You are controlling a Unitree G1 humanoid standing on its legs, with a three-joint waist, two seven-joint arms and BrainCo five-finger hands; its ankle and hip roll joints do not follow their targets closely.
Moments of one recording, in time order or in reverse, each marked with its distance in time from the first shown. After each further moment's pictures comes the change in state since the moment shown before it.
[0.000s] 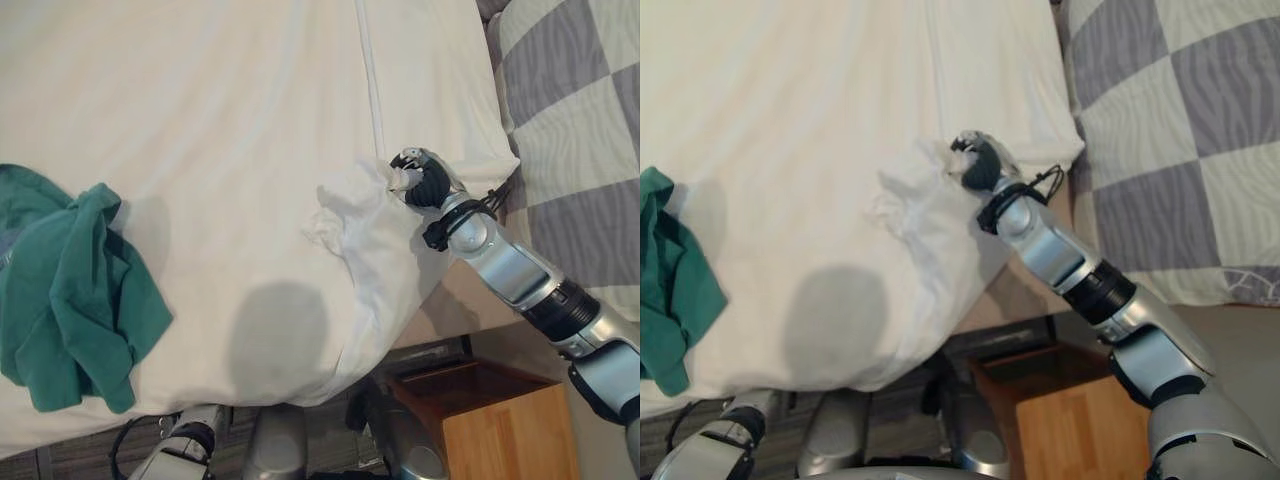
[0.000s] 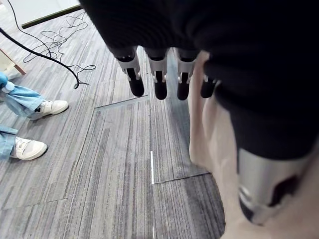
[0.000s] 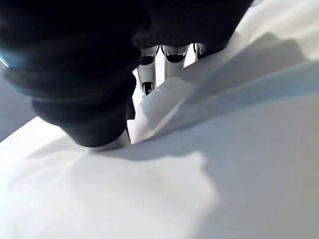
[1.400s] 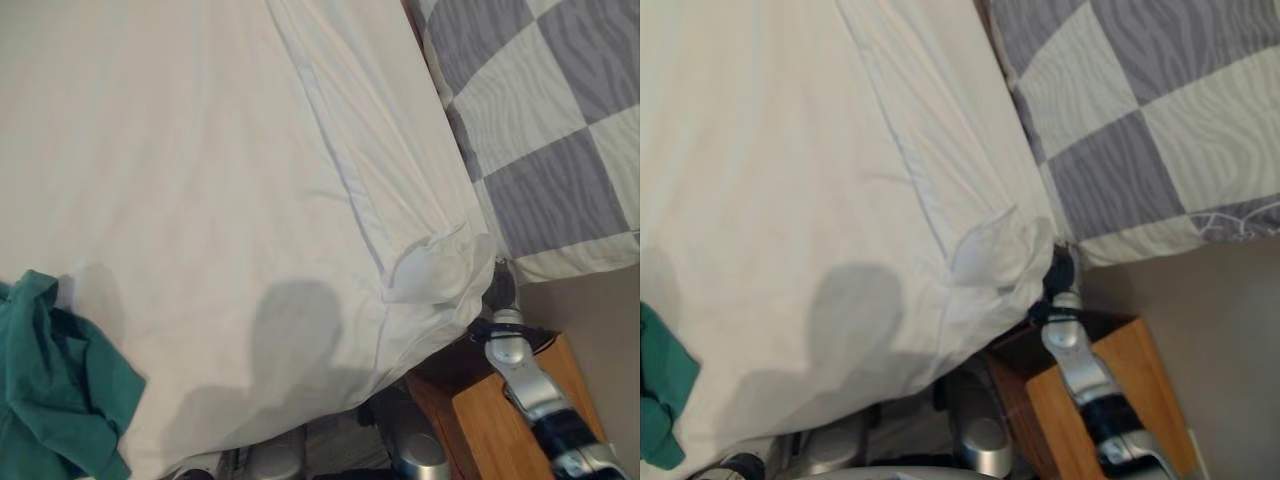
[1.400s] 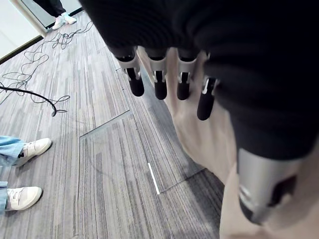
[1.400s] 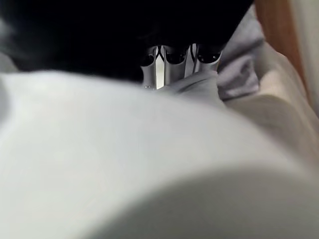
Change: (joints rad) left arm 0.205 -0.055 -0.033 -0.077 0.032 -0.051 -0.025; right arm 0.667 0.275 -0.485 0.425 -0.066 -0.580 -0.325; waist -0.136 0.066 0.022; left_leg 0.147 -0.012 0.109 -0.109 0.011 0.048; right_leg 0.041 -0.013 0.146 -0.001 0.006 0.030
